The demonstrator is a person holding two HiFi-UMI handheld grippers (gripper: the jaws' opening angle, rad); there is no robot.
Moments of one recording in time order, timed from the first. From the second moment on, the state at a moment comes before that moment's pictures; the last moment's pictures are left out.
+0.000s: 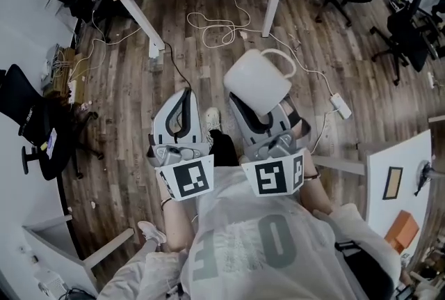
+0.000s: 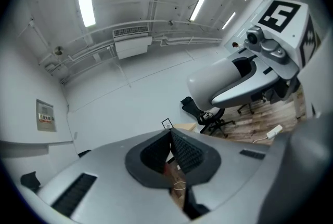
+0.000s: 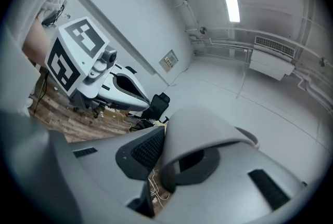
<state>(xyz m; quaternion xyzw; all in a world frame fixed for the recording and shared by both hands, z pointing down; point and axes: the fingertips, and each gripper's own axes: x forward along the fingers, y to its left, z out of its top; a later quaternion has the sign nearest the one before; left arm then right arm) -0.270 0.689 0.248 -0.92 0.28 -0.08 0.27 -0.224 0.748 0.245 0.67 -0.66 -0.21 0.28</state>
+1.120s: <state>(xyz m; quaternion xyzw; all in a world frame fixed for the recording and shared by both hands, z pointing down) -0.209 0.421 0.233 -0.94 0.24 -0.06 0.21 -0.171 0.499 0.228 0.69 -0.63 -0.19 0.29</state>
